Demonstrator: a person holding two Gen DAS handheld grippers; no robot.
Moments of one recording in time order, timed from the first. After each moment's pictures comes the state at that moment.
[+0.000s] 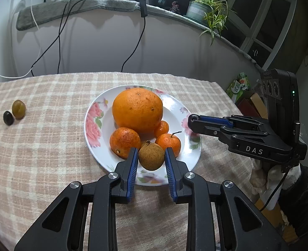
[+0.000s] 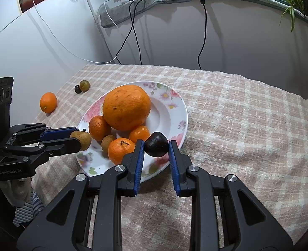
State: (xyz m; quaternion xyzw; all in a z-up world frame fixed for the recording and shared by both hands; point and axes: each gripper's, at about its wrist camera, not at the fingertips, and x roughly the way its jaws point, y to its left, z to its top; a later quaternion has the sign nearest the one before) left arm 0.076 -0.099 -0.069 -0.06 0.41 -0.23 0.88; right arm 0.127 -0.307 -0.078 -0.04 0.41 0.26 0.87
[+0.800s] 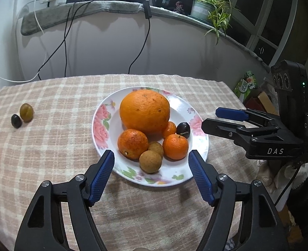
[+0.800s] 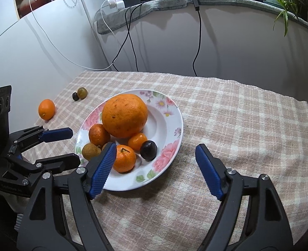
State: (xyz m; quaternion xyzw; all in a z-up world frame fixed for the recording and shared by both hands) left arm 0.075 -0.100 -0.068 -0.04 0.41 -0.20 0.89; right arm 0.126 -0.309 -0.068 -0.03 0.40 0.25 0.88
